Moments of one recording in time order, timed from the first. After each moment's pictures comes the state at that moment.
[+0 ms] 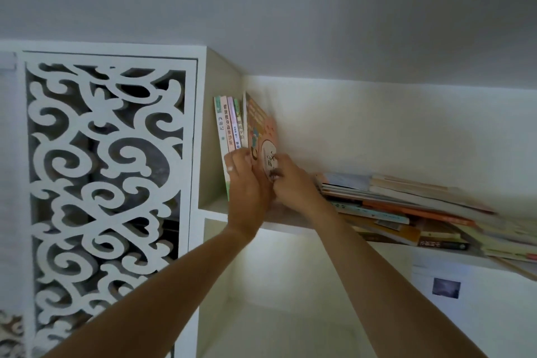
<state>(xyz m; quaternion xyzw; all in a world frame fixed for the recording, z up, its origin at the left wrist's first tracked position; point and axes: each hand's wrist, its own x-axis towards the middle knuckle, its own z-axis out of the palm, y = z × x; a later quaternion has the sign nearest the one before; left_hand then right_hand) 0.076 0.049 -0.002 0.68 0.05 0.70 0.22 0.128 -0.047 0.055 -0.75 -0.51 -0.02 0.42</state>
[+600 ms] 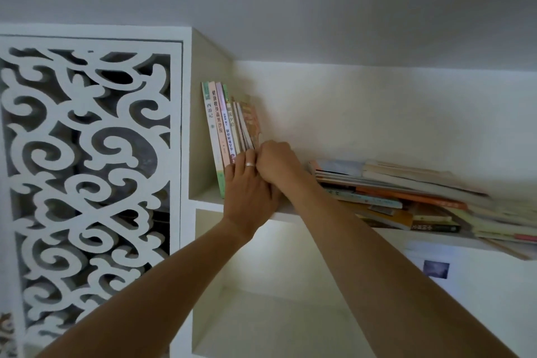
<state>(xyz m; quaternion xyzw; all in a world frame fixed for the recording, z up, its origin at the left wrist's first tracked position) 0.091 0.059 -0.031 0.78 0.26 0.53 -0.22 0.114 -0.022 0.075 -0.83 -0.46 -0.14 0.28</state>
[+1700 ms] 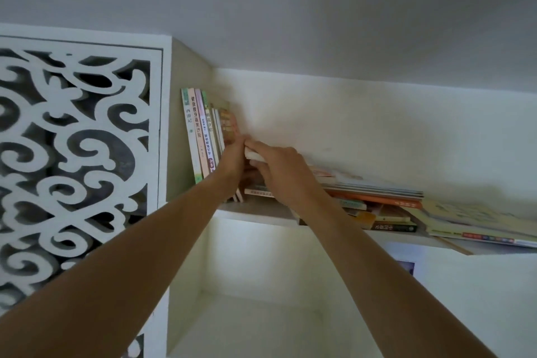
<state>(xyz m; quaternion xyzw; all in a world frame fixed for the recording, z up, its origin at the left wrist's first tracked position) 0.093 0.036 0.058 0.60 0.08 0.40 0.69 0.118 -0.109 0.070 -0.70 -0.59 -0.26 0.30</state>
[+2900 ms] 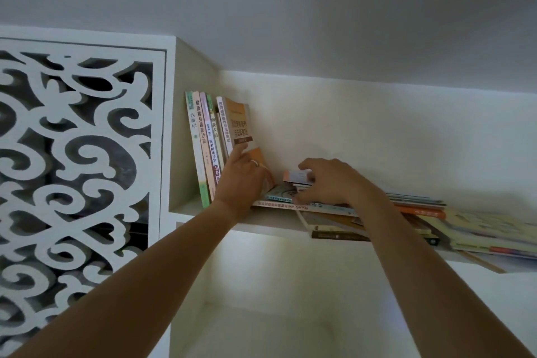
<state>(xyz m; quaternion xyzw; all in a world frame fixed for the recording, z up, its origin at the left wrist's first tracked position) 0.103 0.065 0.028 0.85 0.18 0.37 -0.31 0.177 -0.129 0.093 -0.88 -0.45 -0.13 0.09</state>
